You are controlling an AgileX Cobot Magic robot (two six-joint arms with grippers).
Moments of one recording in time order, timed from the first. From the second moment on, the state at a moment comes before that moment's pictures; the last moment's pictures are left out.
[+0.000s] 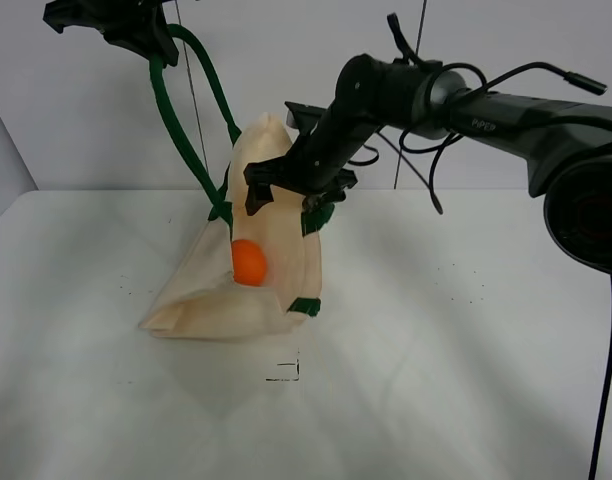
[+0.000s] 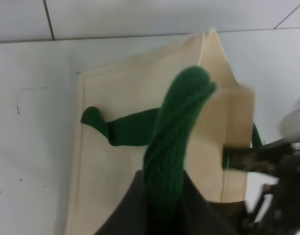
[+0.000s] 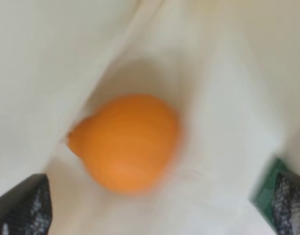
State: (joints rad) left arm -0.26 1.92 -2.22 -0.06 1.19 -0.19; right arm 0.51 2.26 -2.05 0.29 0.93 -0.04
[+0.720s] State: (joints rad) left arm -0.26 1.92 -2.22 -0.06 1.19 -0.19; right arm 0.15 2.25 -2.14 -0.04 1.19 0.05
